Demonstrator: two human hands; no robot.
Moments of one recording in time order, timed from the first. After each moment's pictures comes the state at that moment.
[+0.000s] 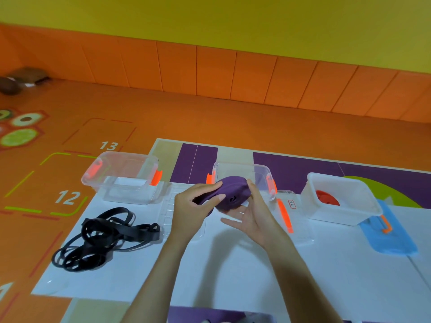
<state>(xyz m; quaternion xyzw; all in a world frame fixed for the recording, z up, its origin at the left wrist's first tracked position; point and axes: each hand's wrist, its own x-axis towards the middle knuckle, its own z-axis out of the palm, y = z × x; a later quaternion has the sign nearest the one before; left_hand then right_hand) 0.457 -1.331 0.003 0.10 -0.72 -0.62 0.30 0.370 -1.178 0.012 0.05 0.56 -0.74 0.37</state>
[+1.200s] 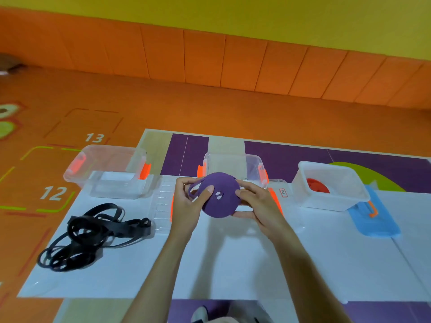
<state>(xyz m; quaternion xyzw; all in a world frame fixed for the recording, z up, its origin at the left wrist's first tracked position) 0.434 -1.320 -0.037 0.19 -0.59 -0.73 0.28 0.348 -1.140 -0.007 -0.09 0.66 -0.69 0.28</state>
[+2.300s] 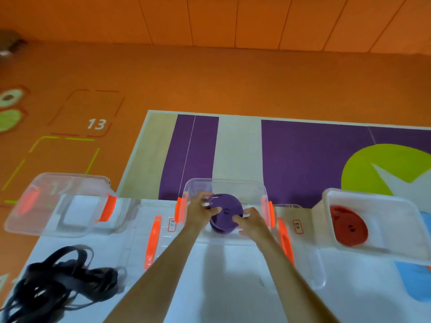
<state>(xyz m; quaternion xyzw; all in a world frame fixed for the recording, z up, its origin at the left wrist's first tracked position) 0.154 -1.346 -0.179 0.36 -0.73 -0.58 0.01 0.099 -1.175 -0.165 0.09 0.79 -0.46 0.39</state>
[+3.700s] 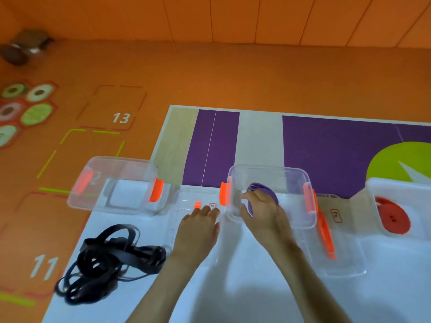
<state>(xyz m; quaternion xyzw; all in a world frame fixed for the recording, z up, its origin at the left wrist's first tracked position) 0.321 -1.409 -0.075 0.15 -0.98 -0.08 -0.12 0.211 -1.252 -0.065 -0.28 0.93 -0.24 0.06</state>
